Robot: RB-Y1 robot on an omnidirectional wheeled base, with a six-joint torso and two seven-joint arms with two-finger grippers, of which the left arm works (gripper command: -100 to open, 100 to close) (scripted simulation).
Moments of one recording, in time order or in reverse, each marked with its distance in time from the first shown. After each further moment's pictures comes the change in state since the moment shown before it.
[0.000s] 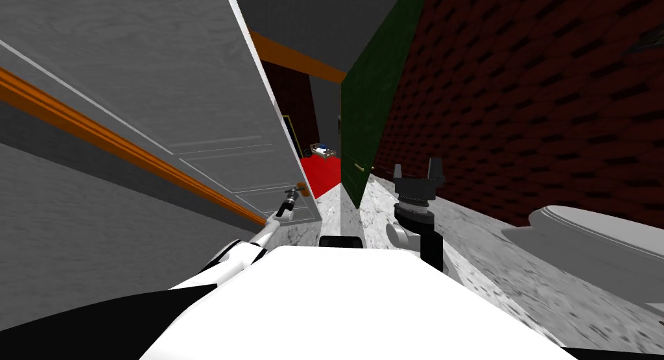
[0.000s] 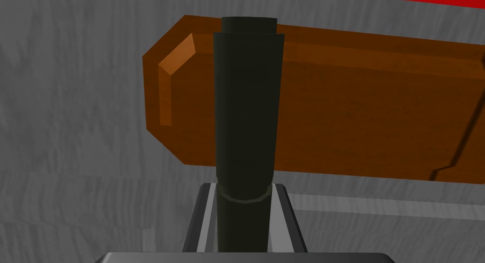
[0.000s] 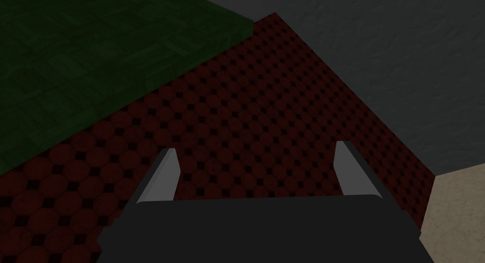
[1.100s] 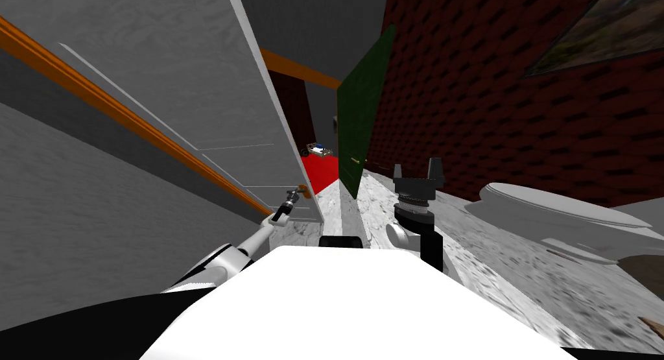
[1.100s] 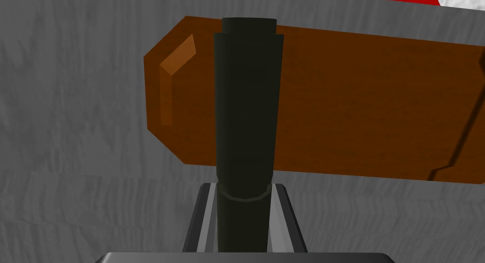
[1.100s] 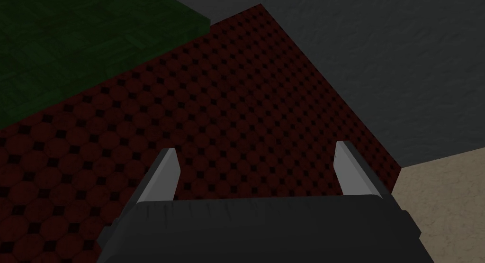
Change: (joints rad) arm 0.066 0.115 -0.169 -0.091 0.001 -0.084 0.124
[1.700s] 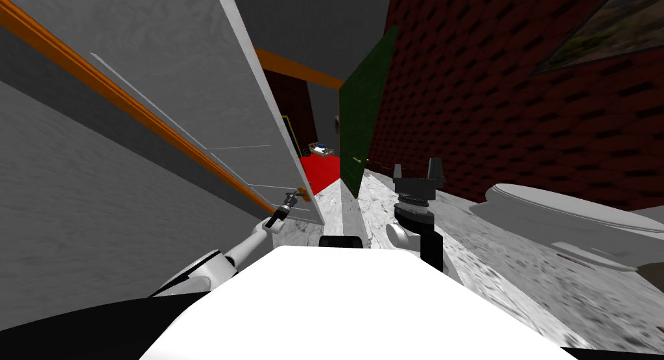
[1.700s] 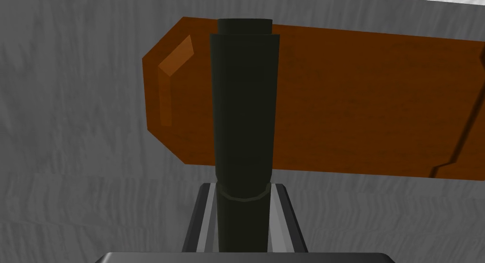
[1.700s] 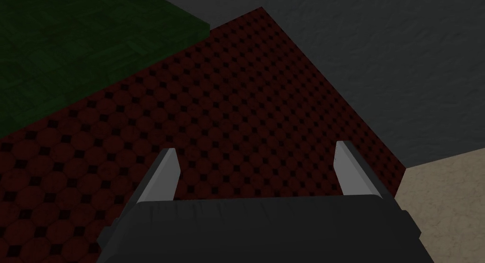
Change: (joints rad) arm 0.070 0.088 -0.086 -0.046 0.004 -0.108 0.053
